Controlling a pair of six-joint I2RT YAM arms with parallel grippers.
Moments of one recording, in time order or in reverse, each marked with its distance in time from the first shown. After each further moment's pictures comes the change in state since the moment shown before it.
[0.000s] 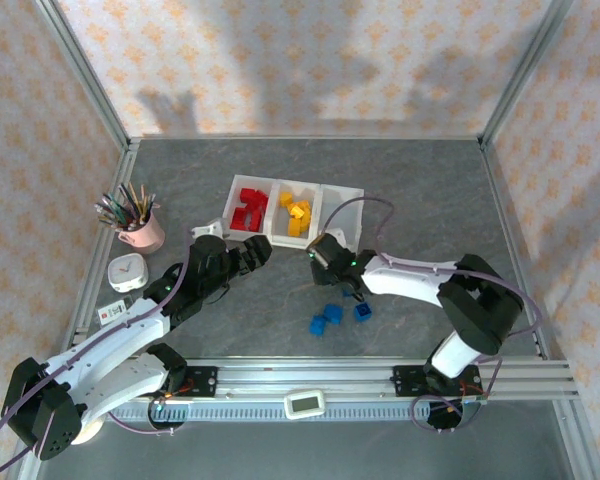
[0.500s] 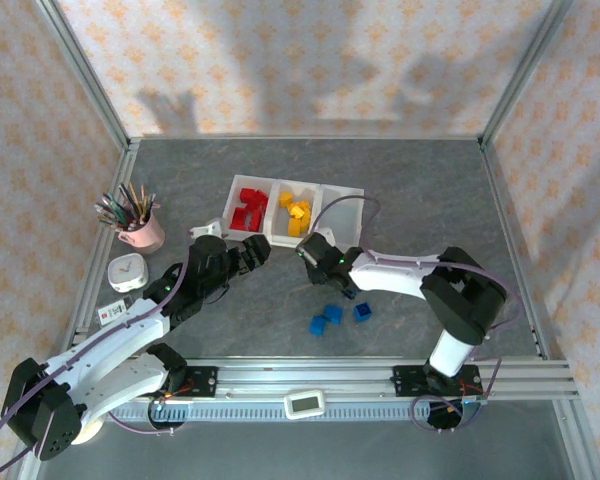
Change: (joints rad) left arm 0.000 -0.003 0.000 -0.007 -0.021 -0.001; right arm 0.026 0.093 0.071 0.007 0.001 -0.010
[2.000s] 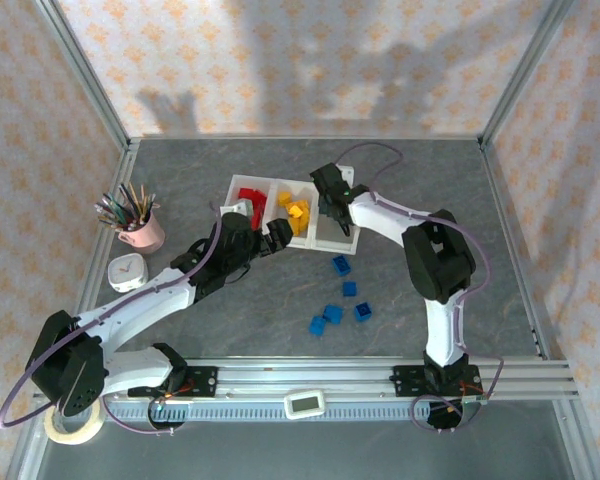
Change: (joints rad) left arm -0.031 0.284 0.187 0.080 0.023 0.043; right arm -0.315 0.306 0.517 -0.101 0.048 0.026
